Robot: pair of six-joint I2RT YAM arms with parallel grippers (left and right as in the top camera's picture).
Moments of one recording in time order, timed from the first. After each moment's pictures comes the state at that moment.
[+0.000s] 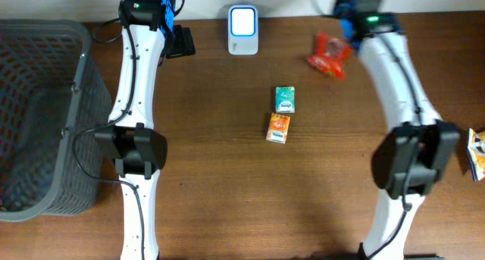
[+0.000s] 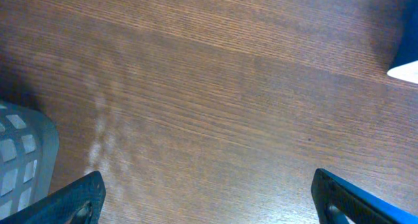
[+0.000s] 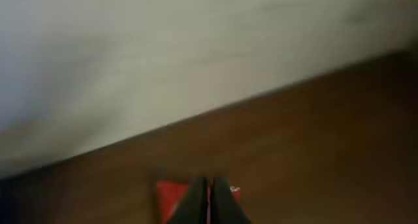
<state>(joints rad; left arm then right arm) -0.14 2.50 2.74 -1.47 -0.18 -0.34 0.02 2.14 2.06 -0.54 0.33 0.24</state>
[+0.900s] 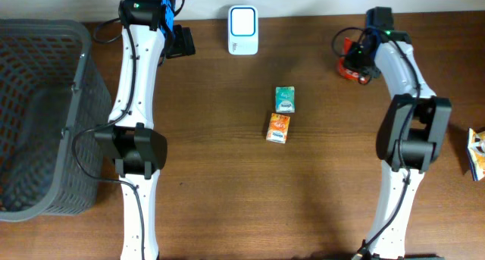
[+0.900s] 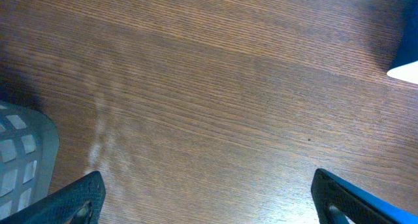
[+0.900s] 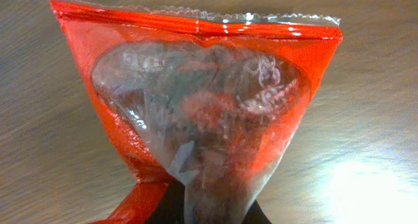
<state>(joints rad) -0.14 2.50 2.74 -1.47 -0.18 -0.34 -0.14 2.44 2.07 -0.82 0.04 0.36</state>
